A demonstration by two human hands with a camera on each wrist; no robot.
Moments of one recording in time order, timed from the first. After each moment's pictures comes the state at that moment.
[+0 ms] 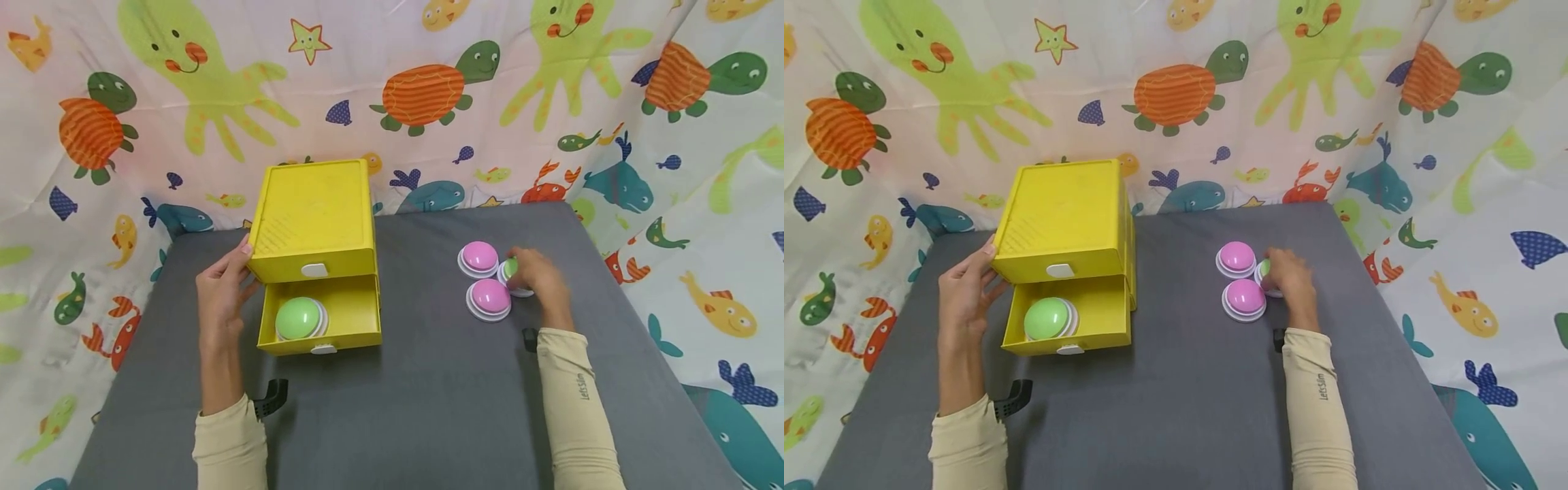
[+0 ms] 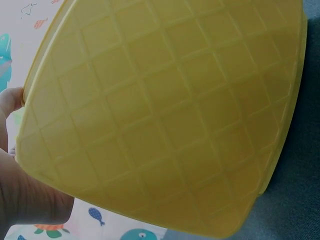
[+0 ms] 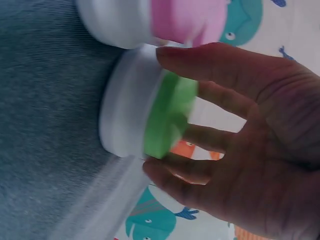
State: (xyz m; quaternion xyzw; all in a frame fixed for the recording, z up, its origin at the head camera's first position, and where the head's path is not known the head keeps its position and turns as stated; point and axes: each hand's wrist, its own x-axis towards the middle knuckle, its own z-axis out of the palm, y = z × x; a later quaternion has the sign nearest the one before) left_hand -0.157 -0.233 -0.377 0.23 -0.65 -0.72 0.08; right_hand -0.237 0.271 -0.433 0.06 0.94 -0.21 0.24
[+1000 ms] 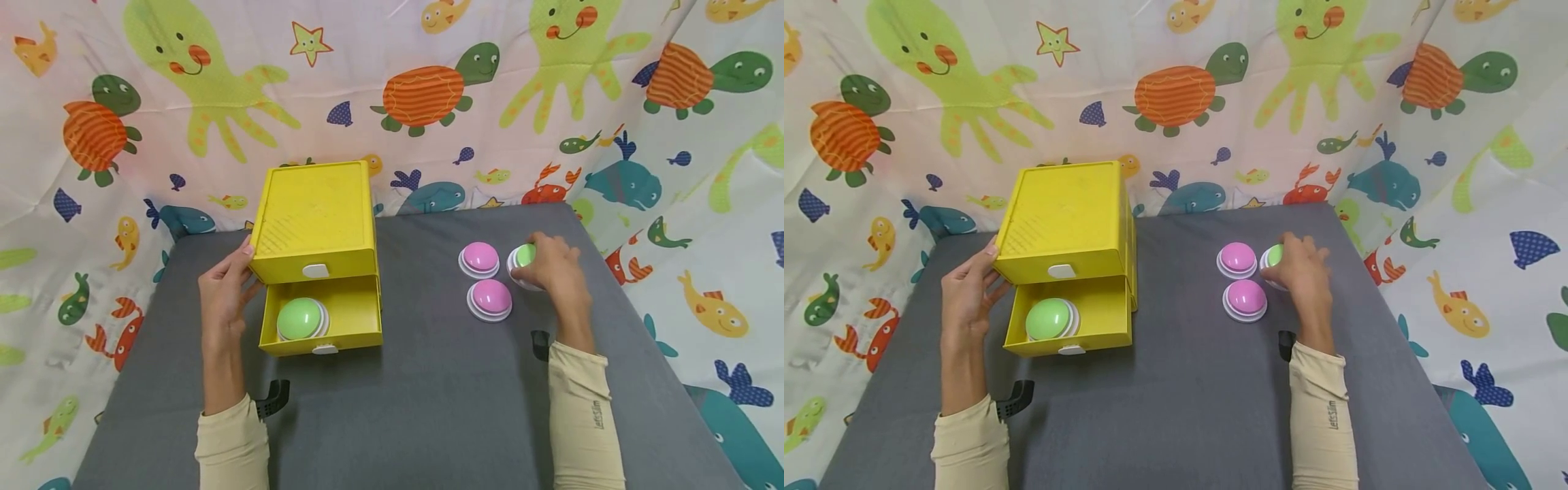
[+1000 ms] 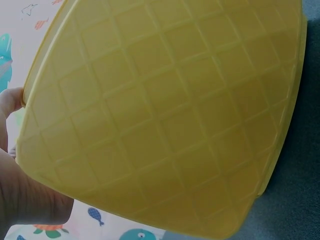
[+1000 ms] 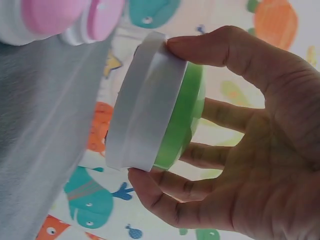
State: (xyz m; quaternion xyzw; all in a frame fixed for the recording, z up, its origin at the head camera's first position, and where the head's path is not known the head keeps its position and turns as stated) left_hand -0.157 -0.233 -0.379 0.23 -0.64 -0.73 0.09; right_hand -0.196 0.259 -0.380 0.09 0.96 -0.24 0.09
